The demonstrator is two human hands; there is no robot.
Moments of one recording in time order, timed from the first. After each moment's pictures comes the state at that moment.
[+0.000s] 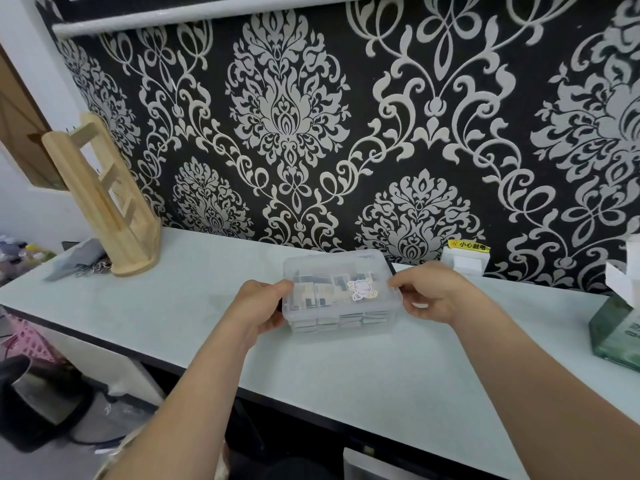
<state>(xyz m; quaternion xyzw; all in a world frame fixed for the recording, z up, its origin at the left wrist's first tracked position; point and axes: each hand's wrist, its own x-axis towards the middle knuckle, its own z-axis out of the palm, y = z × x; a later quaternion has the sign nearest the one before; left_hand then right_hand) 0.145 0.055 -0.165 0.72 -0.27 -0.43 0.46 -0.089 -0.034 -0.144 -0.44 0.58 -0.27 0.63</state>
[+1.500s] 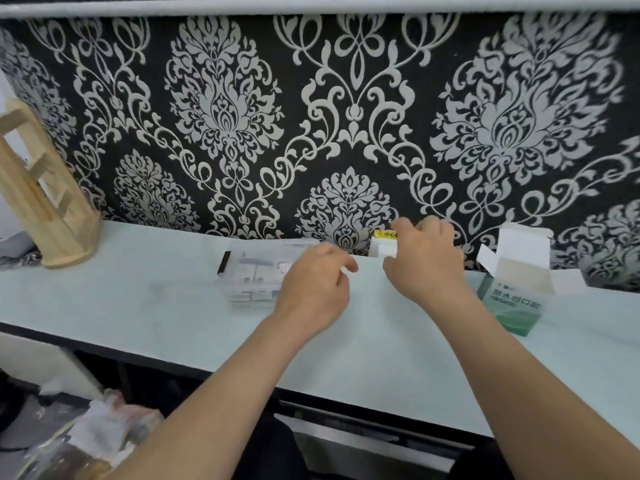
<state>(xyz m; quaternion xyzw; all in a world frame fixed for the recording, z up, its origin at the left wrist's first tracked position) -0.030 0.071 -0.132 0.62 -0.71 -0.04 0.33 -0.177 0.024 -0.101 -0.72 0.66 -0.18 -0.03</state>
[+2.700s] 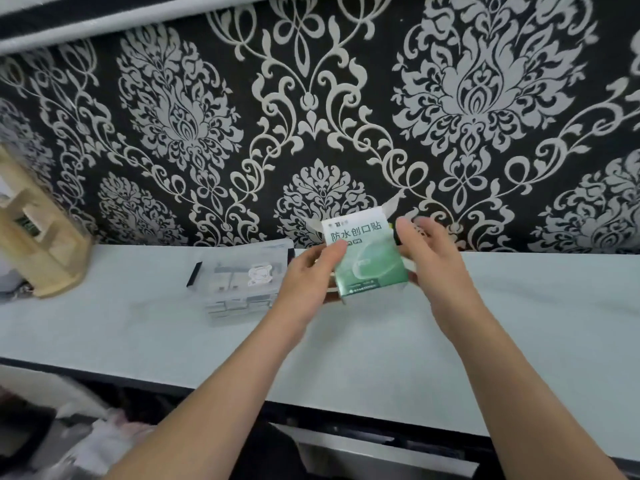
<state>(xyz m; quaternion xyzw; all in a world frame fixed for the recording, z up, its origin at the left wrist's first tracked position) -0.084 0.050 -0.138 0.58 -0.45 -0.45 0.52 -0.242 0.029 -0.135 -0.49 0.48 -0.53 0.50</state>
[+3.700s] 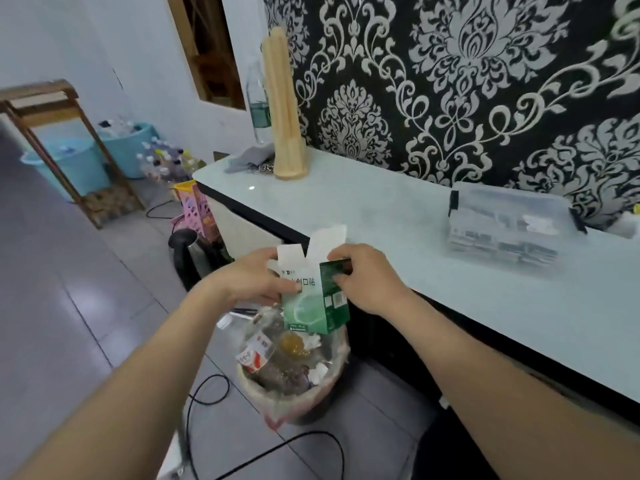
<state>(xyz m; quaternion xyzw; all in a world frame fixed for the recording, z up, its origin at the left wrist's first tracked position) 0.288 0.287 -0.174 0.77 -0.36 -0.42 0.32 0.127 0.169 -0.191 -0.88 0.31 -0.14 0.34</state>
